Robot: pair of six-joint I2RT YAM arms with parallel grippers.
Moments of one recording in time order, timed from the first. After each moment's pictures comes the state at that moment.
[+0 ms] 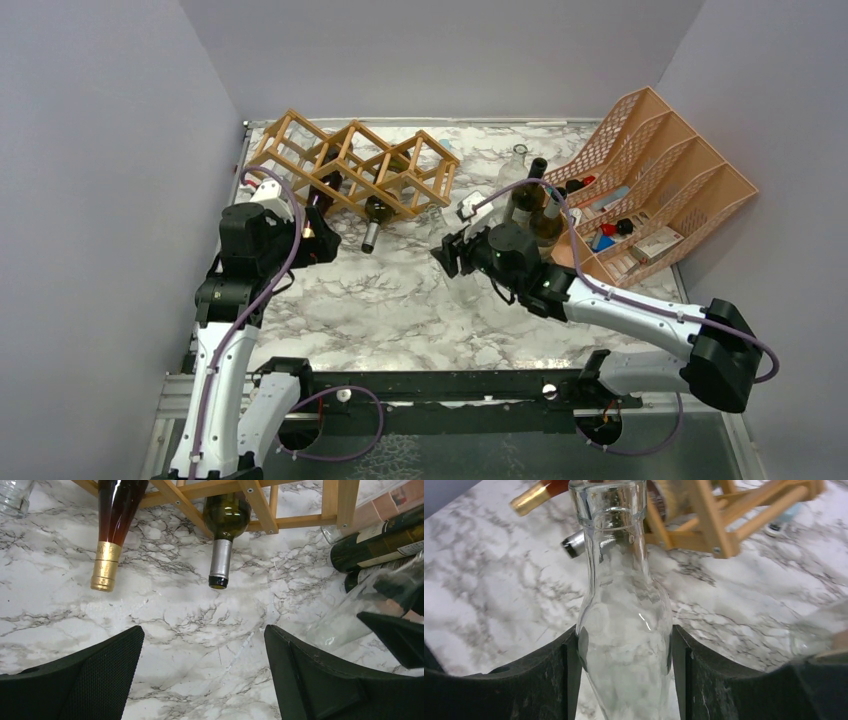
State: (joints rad) left arm -0.05 0.75 0.96 -0.75 0.23 -0.27; right arm 0.96 1.22 0.76 0.19 0.14 0.10
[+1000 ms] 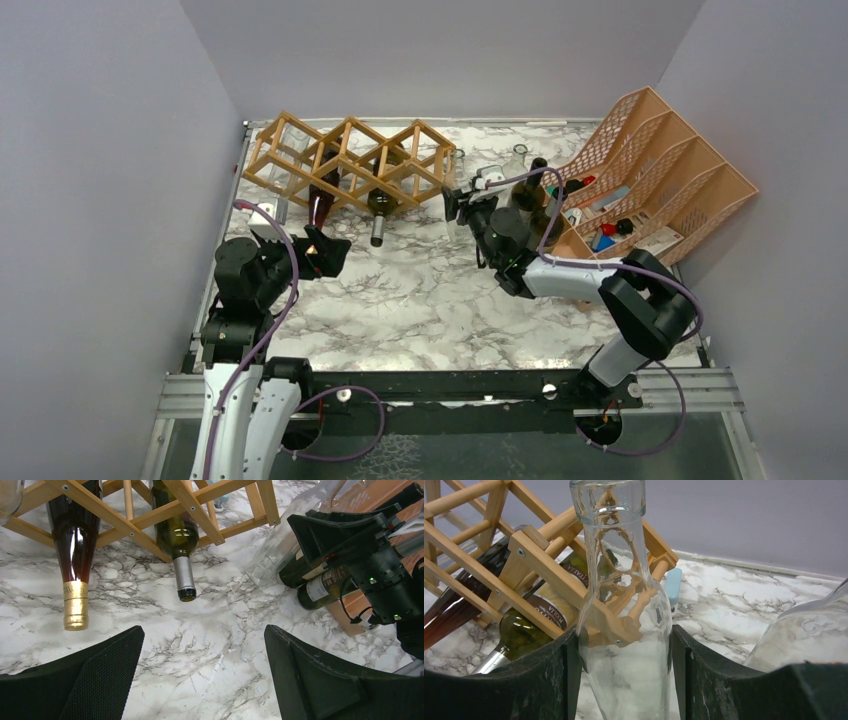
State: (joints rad) left arm -0.05 0.51 0.74 -0.49 0.37 -0.33; right arm 0.77 1.60 0.76 0.92 0.44 0.00
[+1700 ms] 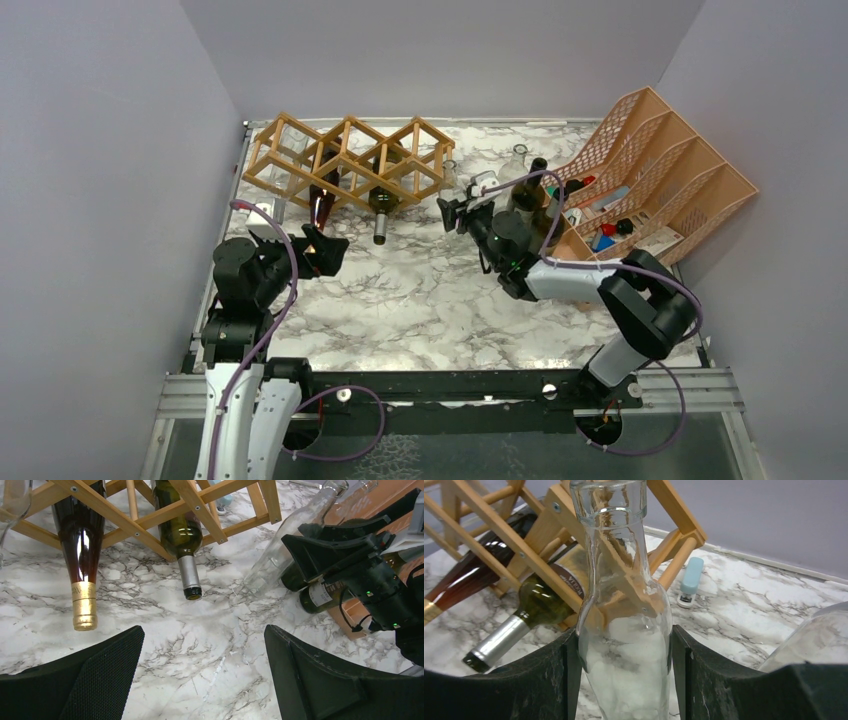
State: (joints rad) left arm -0.02 0.51 0.73 -0.47 0.39 -0.33; right arm 0.76 1.63 0.71 0.99 0.30 -0.05
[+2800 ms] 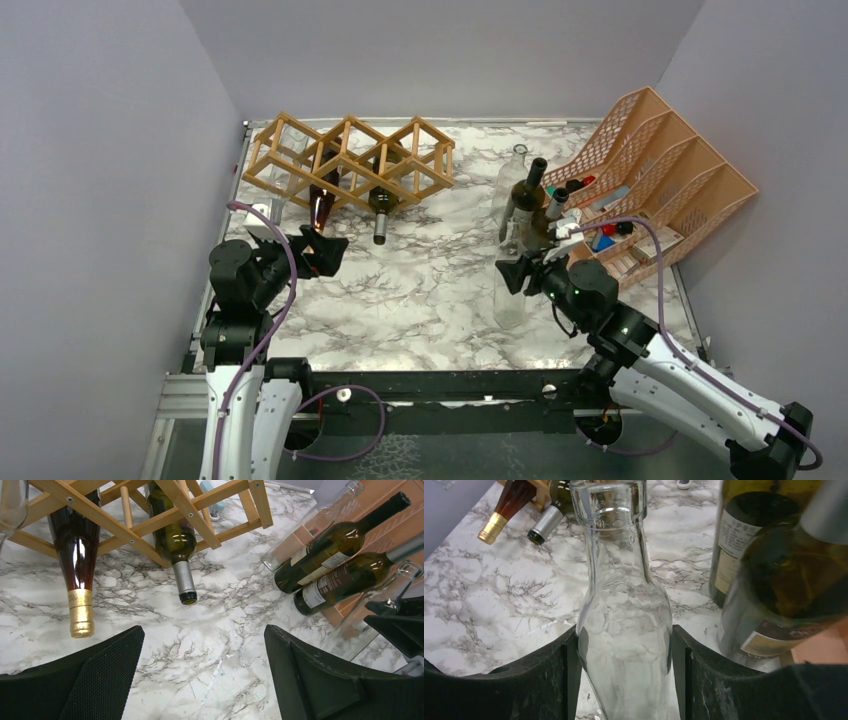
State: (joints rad) left arm 0.01 0.50 0.72 -0.45 0.44 -0.33; right arm 0.79 0.64 0.48 -0.09 0.26 0.29
